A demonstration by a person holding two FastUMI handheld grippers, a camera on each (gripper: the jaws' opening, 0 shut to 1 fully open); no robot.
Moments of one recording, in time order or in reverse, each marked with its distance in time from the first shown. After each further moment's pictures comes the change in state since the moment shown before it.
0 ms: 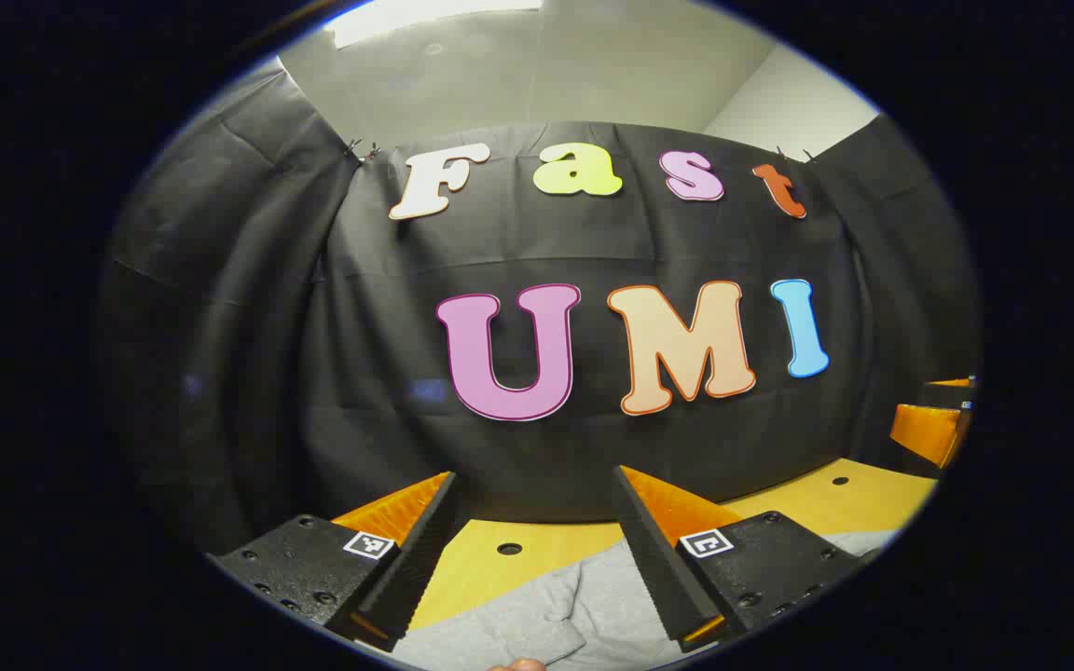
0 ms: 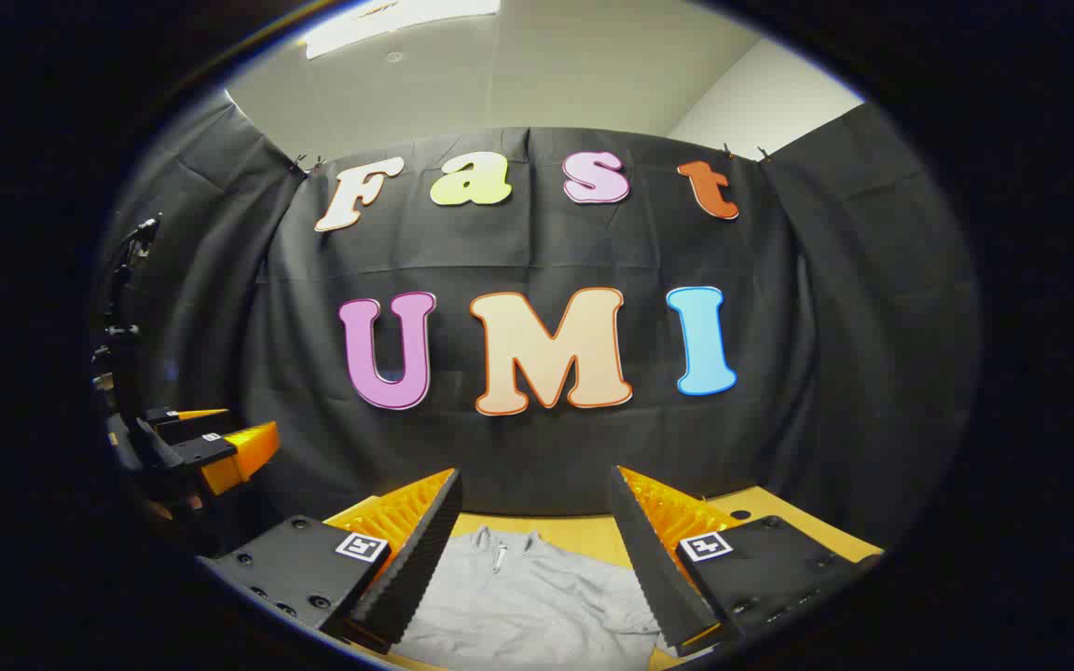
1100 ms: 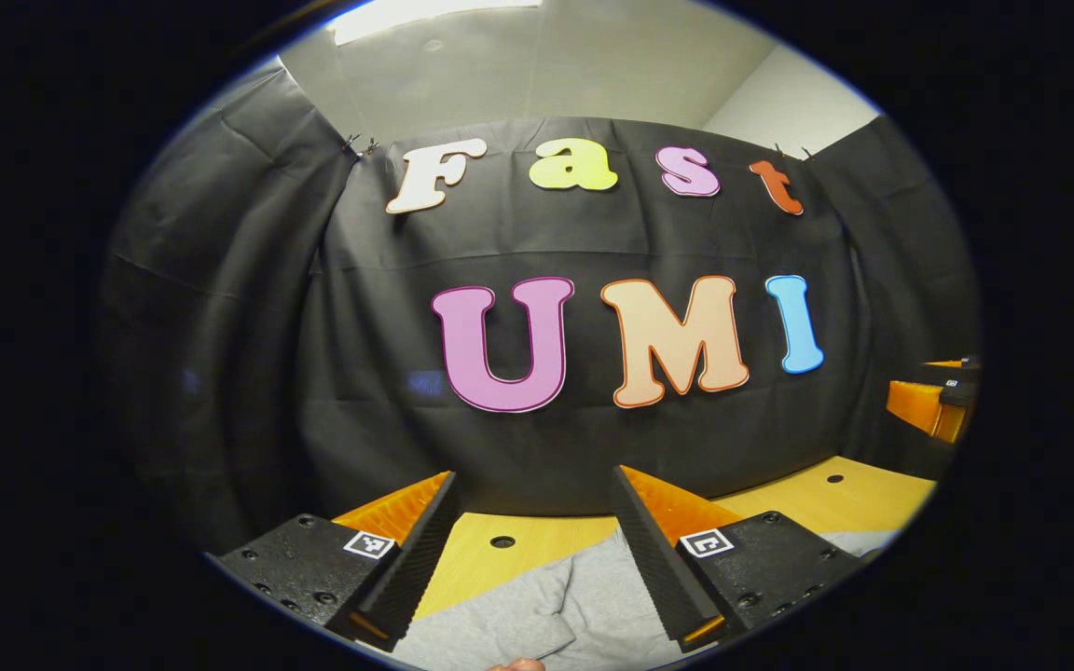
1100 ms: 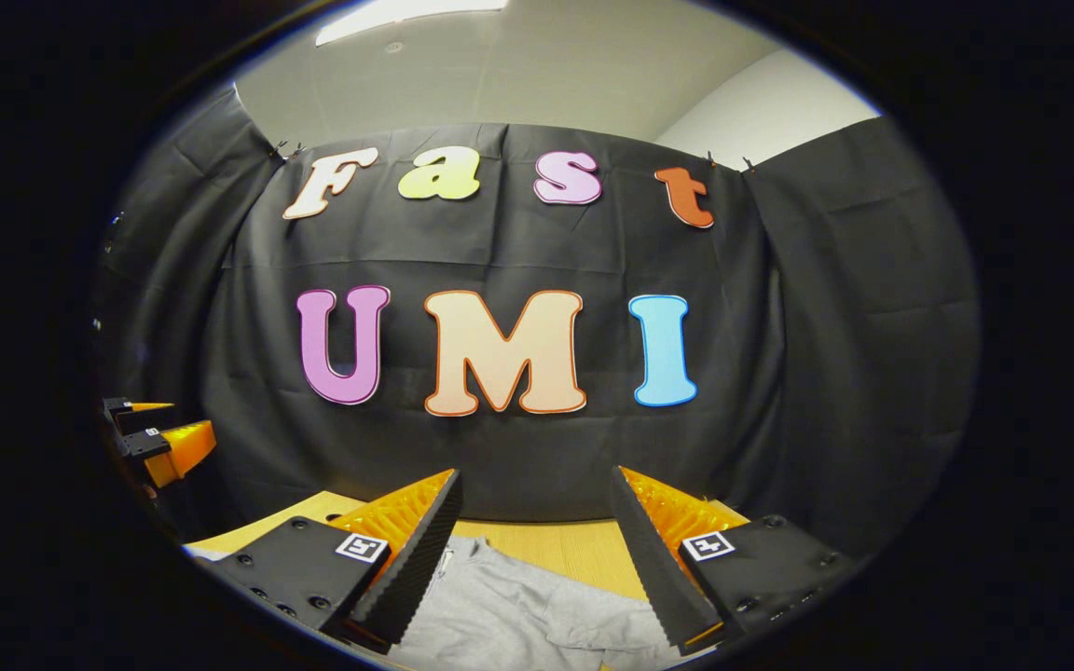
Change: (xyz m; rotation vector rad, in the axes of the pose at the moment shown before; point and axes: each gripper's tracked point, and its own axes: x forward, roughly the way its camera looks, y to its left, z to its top) left arm -0.009 -0.012 -0.010 -0.007 0.025 -0.009; right arm 0.018 -0.045 0.002 -0.054 0.004 -0.073
